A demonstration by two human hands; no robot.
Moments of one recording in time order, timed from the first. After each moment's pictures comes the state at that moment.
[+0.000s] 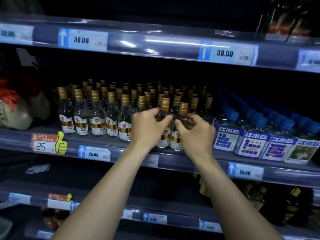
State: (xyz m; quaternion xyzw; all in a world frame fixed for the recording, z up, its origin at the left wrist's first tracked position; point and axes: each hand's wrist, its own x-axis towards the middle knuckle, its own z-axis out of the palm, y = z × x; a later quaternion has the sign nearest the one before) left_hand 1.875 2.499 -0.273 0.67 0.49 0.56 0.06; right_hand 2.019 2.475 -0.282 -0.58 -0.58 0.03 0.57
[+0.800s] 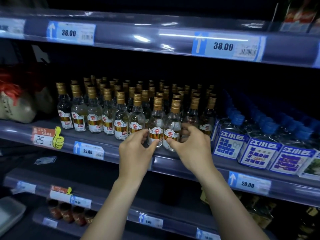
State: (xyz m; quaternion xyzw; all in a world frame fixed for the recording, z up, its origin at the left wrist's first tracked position) left_hand 1.881 2.478 -0.346 0.61 0.55 0.57 -0.01; right_hand 2.042 2.480 -0.298 -0.59 -0.64 0.17 0.46
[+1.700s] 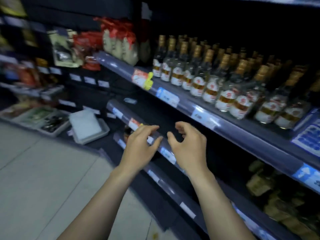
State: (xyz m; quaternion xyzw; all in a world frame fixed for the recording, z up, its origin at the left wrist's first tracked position) left_hand 1.788 2.303 -0.426 0.53 0.70 0.48 -0.04; right_hand 1.930 2.372 -0.383 -0.41 -0.79 0.23 0.39
